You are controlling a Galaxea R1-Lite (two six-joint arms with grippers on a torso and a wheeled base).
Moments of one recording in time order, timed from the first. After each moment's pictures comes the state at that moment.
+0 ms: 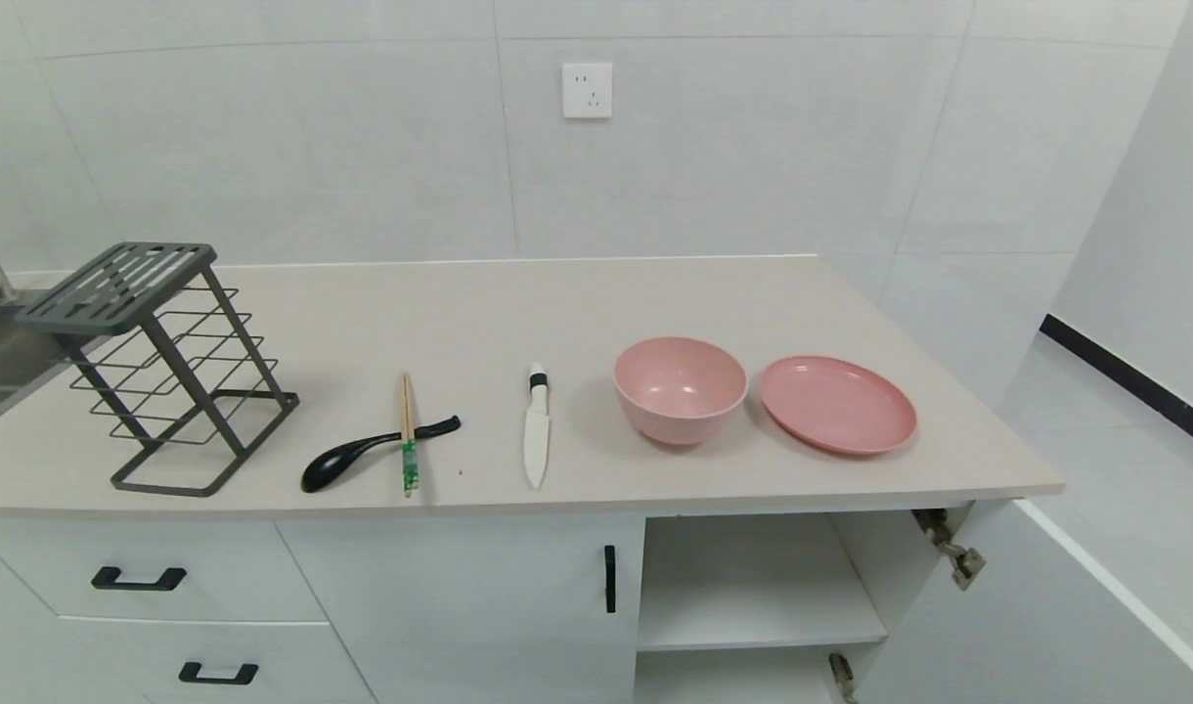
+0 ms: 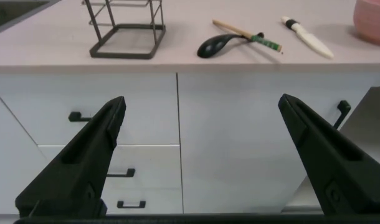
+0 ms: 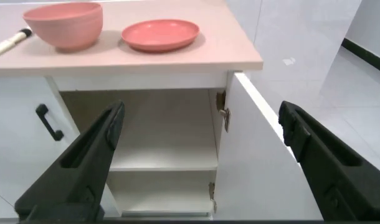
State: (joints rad) left arm 0.00 0.00 0.00 0.00 0.00 0.01; right arm 0.00 0.02 0.00 0.00 0.04 0.02
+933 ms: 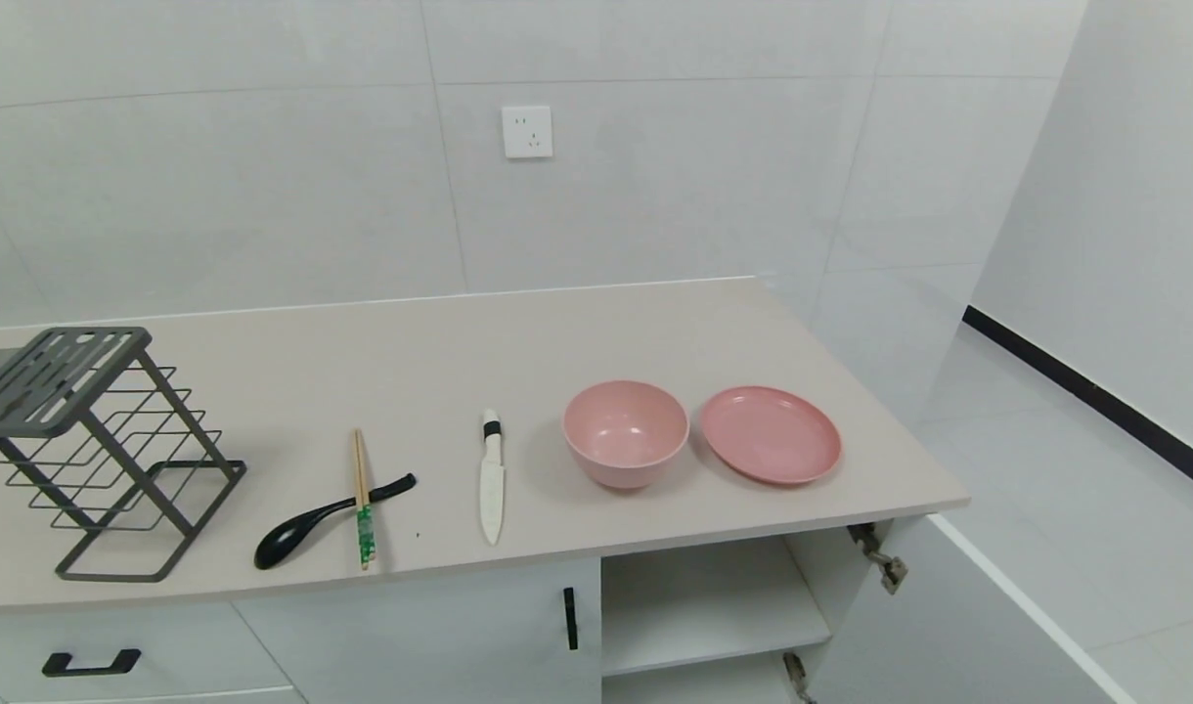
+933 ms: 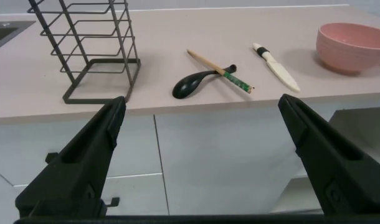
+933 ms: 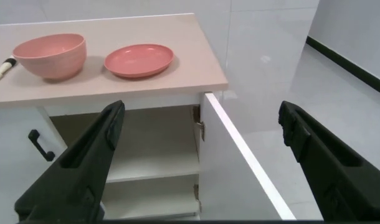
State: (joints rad) left arm 0.00 0.00 0.00 0.00 0.00 0.00; right arm 0.00 0.02 0.00 0.00 0.04 0.02
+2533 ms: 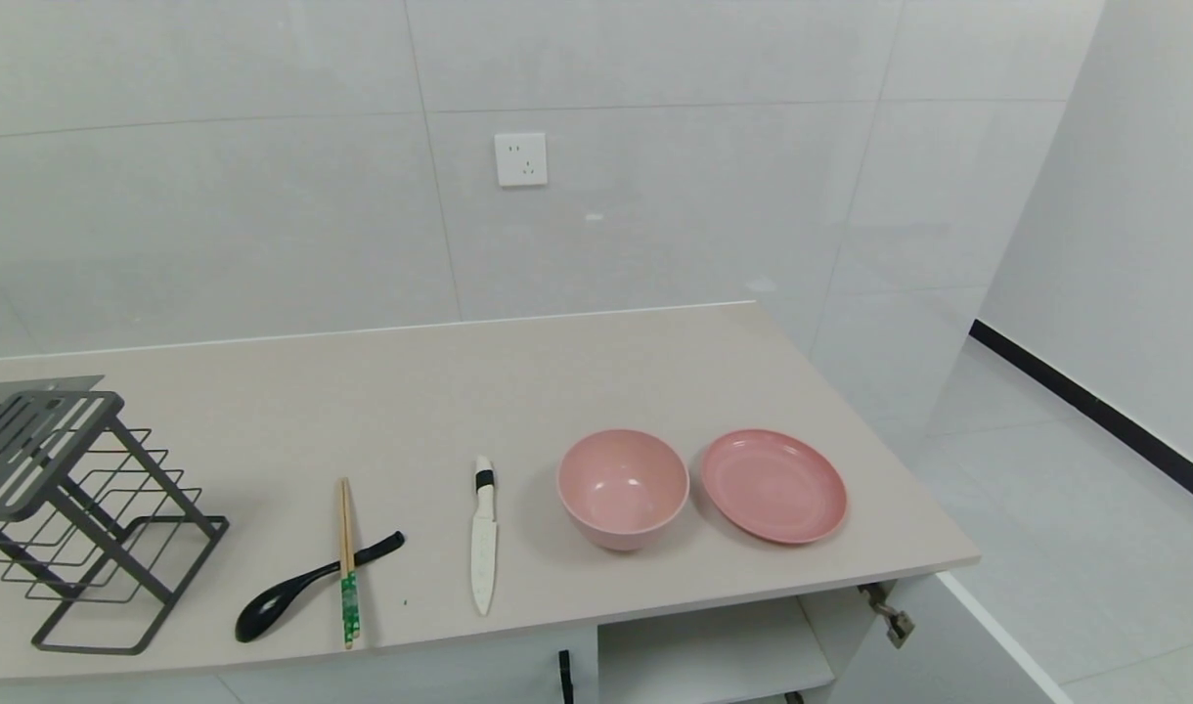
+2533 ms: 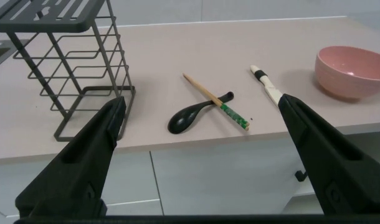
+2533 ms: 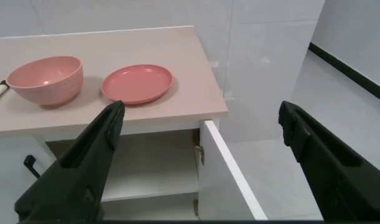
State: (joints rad) left arm 0.00 0.00 0.00 0.00 0.00 0.01; right arm 0.00 0.02 0.00 0.00 0.04 0.02
